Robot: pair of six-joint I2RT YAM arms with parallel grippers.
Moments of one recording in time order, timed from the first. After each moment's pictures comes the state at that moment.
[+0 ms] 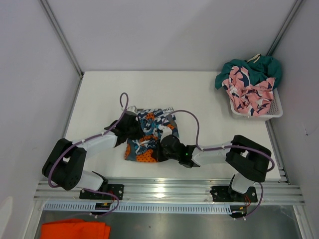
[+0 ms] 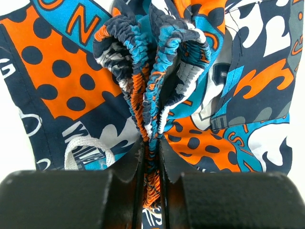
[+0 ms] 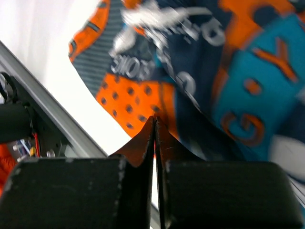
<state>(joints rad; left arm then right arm) -0.49 1.40 0.65 -0.08 0.00 -0.62 1.11 1.63 0.71 0.32 0.06 0.79</state>
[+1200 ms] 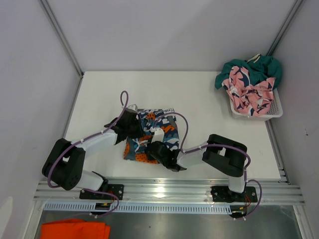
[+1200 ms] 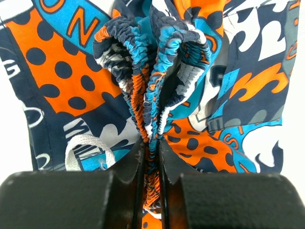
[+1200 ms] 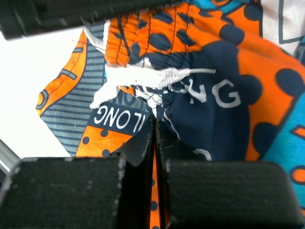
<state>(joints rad) -0.49 1.40 0.69 -0.15 0.00 -0.62 1.21 1.90 0.87 0.44 0.39 0.78</state>
